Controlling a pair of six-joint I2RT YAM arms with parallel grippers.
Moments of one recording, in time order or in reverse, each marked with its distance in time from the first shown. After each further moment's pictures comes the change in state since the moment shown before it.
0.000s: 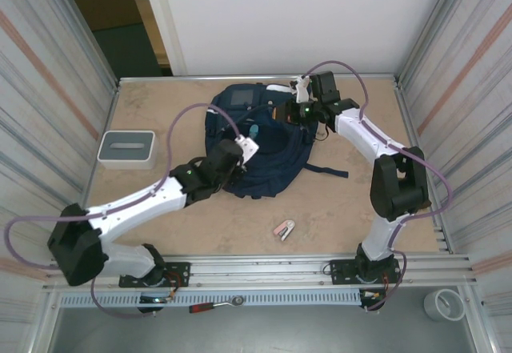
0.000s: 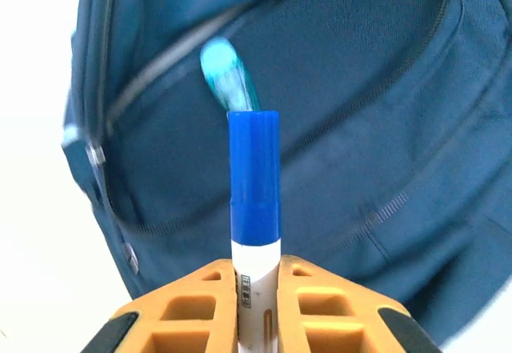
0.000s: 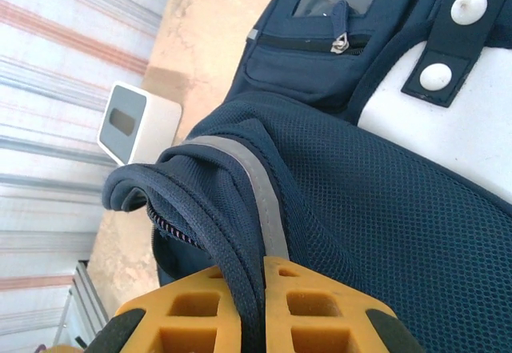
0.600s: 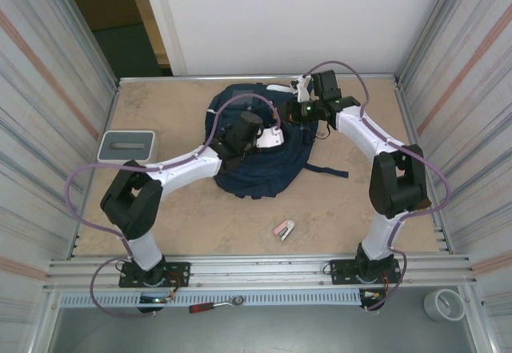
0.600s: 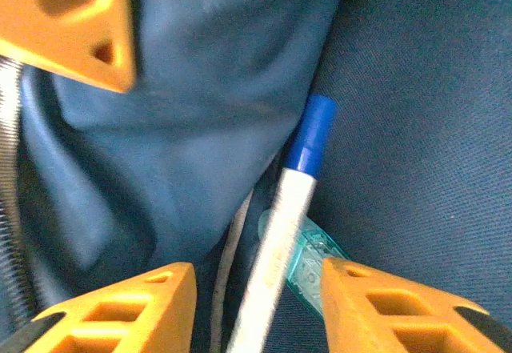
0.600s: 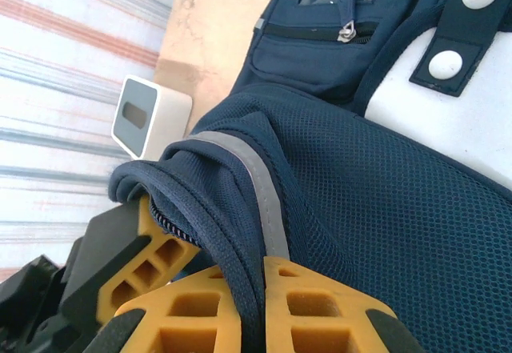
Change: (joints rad) left arm 0.103 0.402 0.248 0.243 0.067 0.693; right arm -0.016 0.020 0.020 -0.026 -0.055 0.003
